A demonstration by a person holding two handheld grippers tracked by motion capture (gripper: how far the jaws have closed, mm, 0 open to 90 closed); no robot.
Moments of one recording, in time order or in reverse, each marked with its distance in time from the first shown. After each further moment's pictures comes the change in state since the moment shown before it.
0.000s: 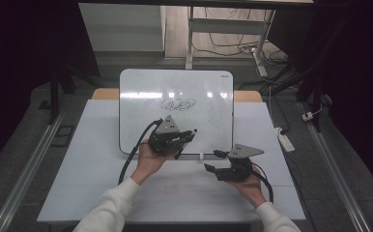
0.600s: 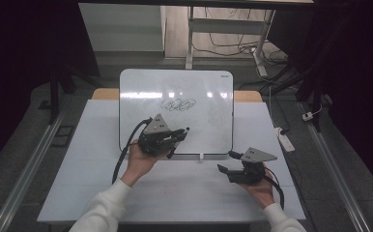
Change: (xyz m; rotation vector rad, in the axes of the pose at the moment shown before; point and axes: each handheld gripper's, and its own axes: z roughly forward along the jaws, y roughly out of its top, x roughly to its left) left arm 0.000 0.002 -0.032 -0.018 0.024 0.008; right arm -0.016 -0.023 -0.027 0.007 -0.124 -0.009
